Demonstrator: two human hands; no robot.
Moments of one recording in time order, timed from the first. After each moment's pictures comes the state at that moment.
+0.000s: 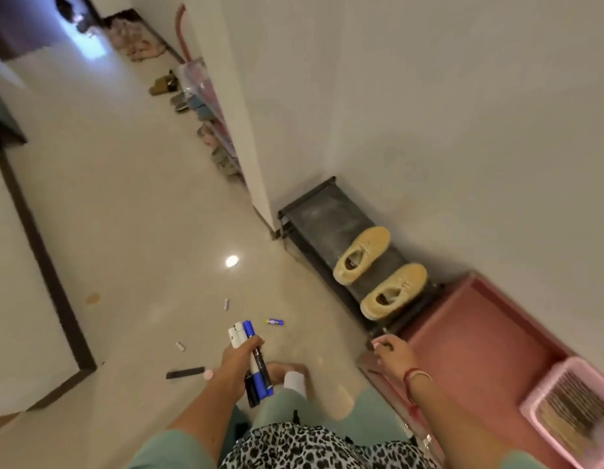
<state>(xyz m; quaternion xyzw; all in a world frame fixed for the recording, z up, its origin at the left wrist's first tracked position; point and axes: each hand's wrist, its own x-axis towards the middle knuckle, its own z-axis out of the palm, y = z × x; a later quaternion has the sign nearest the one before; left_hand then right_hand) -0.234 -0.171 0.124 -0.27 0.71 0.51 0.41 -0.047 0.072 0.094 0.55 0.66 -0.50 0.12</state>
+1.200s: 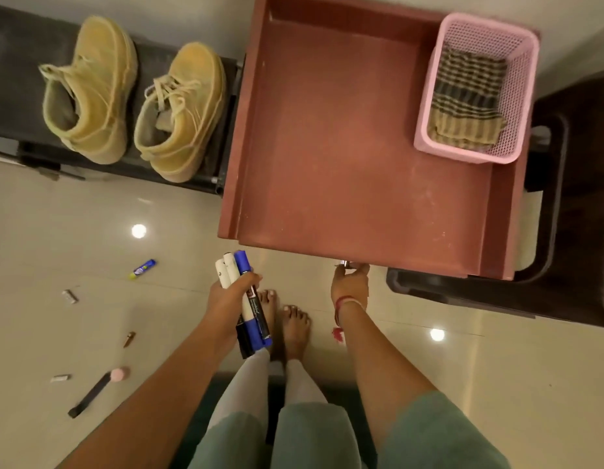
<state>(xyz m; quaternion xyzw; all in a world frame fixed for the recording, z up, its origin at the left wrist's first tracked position) 0.005 -0.041 -0.069 -0.02 0.73 0.33 0.60 0.184 0.000 -0.170 0.86 0.26 -0.43 -0.07</state>
